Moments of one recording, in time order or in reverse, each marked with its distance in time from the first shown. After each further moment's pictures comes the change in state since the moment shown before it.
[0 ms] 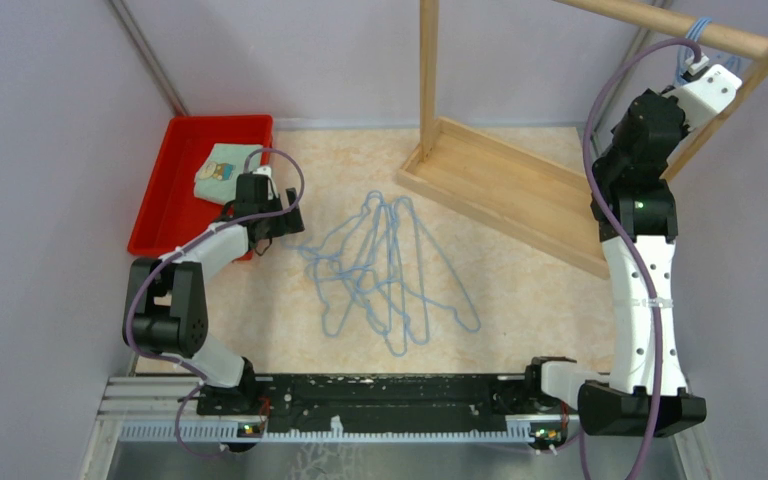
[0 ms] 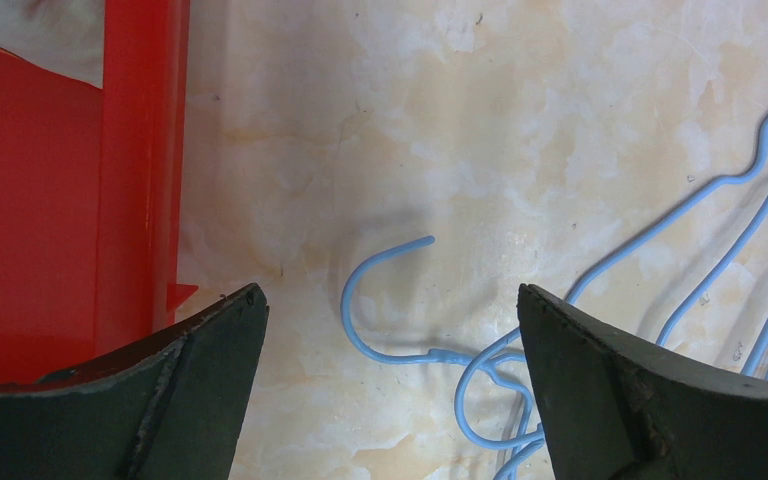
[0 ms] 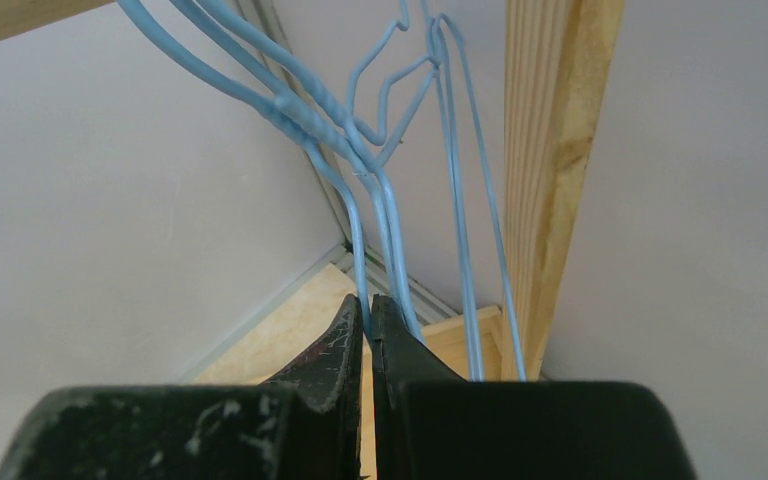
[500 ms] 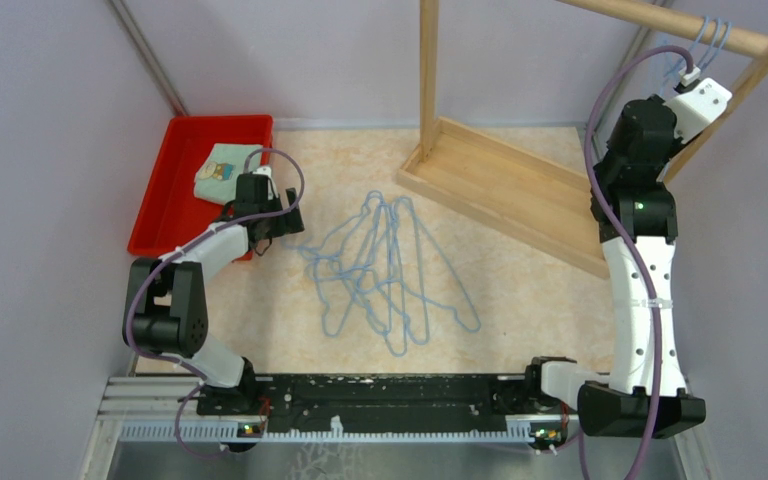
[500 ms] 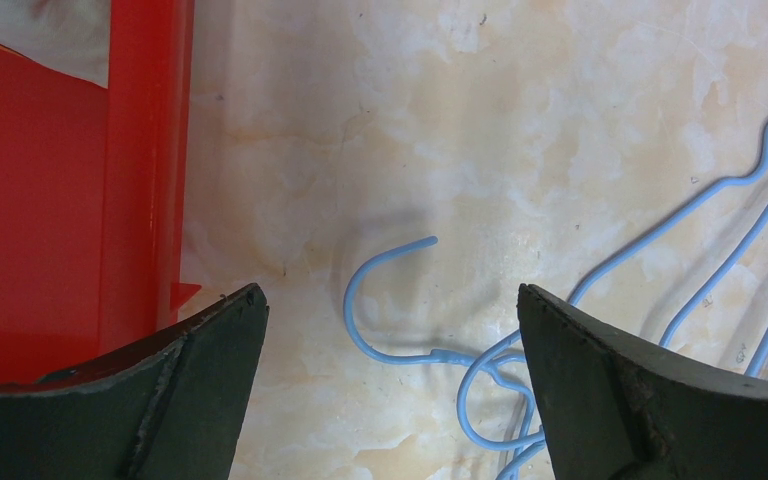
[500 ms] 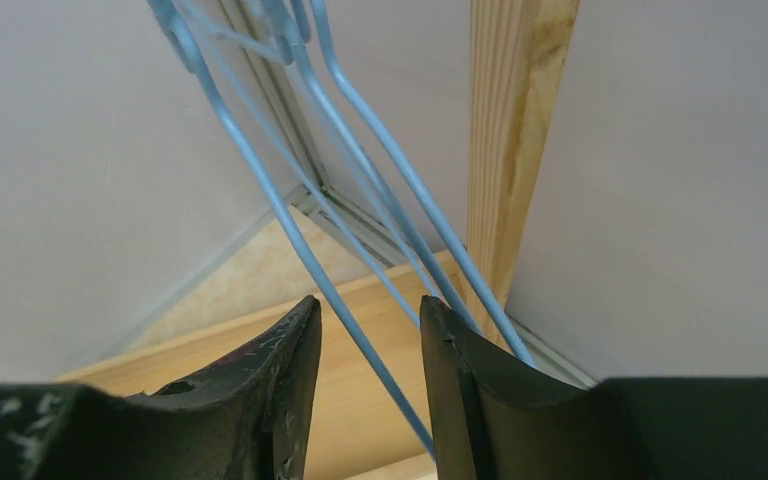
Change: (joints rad) left arm 0.000 0.000 0.000 -0.001 -0.004 0.001; right arm -0.009 -0.008 -0.010 -0.153 0.019 0.060
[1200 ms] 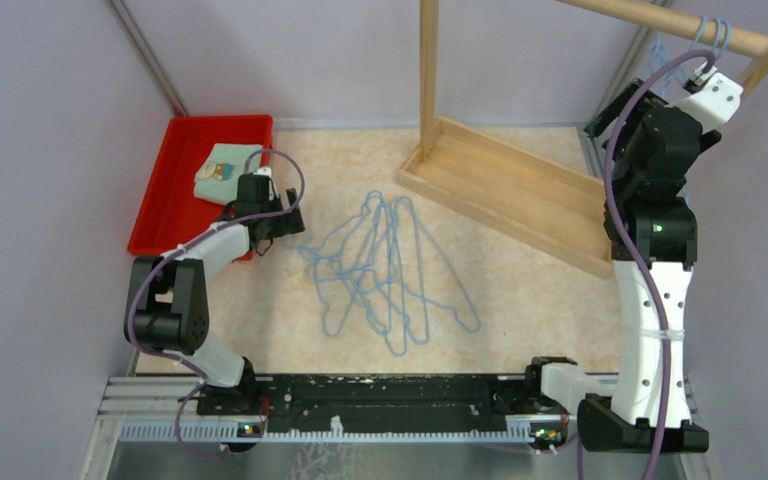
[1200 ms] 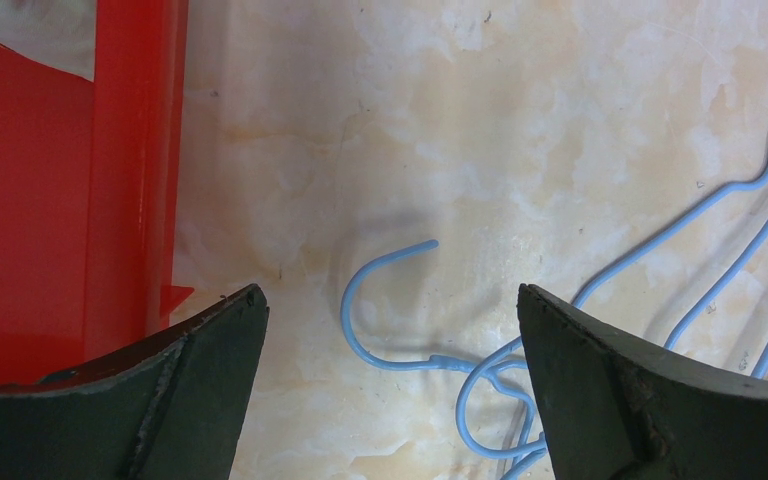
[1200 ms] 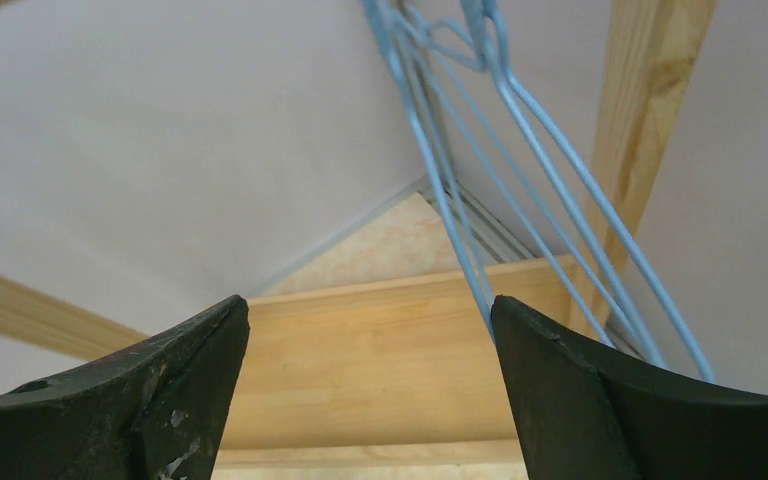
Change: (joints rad) left arm 0.000 0.017 0.000 0.007 -0.004 -0.006; right arm 0.000 -0.064 0.068 -0.075 -0.248 0.045
